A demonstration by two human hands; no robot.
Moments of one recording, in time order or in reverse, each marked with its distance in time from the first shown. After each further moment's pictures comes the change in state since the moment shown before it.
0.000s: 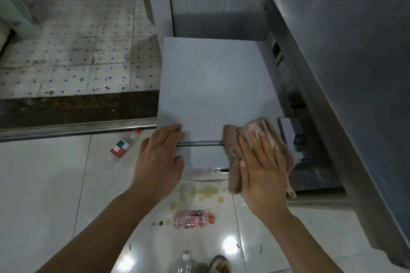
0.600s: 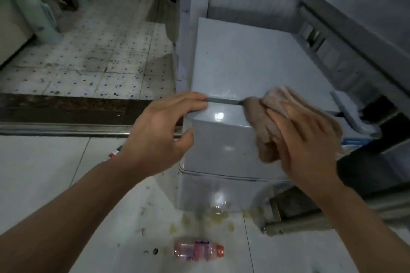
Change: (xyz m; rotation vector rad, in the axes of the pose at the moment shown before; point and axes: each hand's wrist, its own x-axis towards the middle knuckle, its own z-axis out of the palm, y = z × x) left_hand -0.023 -0.083 0.027 -0.186 0.349 0.405; right_hand 0.019 0.004 0.057 -0.178 0.609 -0.503
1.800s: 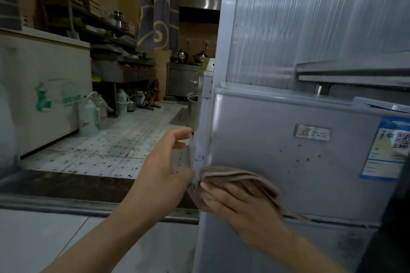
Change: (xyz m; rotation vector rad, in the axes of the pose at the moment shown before) left_hand -0.102 -0.057 0.072 -0.224 0.338 -0.086; right_hand -0.065 -0.099 0.162 -0.290 0.176 -0.563
